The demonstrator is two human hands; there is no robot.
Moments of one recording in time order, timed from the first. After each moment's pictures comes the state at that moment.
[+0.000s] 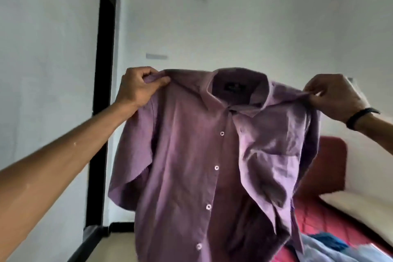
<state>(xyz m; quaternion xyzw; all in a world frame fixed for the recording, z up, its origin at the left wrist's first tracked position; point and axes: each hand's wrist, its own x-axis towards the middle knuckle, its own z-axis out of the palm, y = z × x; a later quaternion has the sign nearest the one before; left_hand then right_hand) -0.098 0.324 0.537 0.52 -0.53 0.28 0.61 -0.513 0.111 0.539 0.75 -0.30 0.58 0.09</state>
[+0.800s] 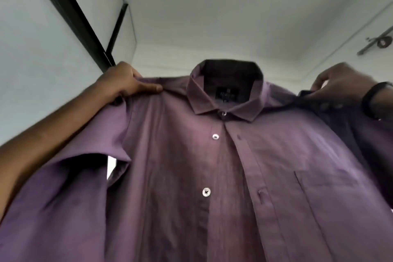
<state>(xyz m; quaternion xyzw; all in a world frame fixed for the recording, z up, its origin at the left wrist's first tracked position) -0.200 0.467 0.776 0.65 -0.47 0.35 0.48 -0.609 0.269 0.758 0.74 -0.36 0.57 0.02</state>
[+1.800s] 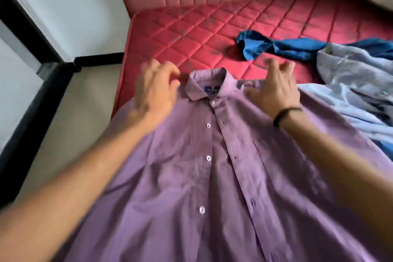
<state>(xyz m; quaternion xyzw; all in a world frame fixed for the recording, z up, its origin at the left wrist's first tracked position) -0.076 0.049 -0.025 0.80 -0.53 0.05 0.27 -0.323 -0.074 -0.012 0.78 -0.58 0.21 -0.13</state>
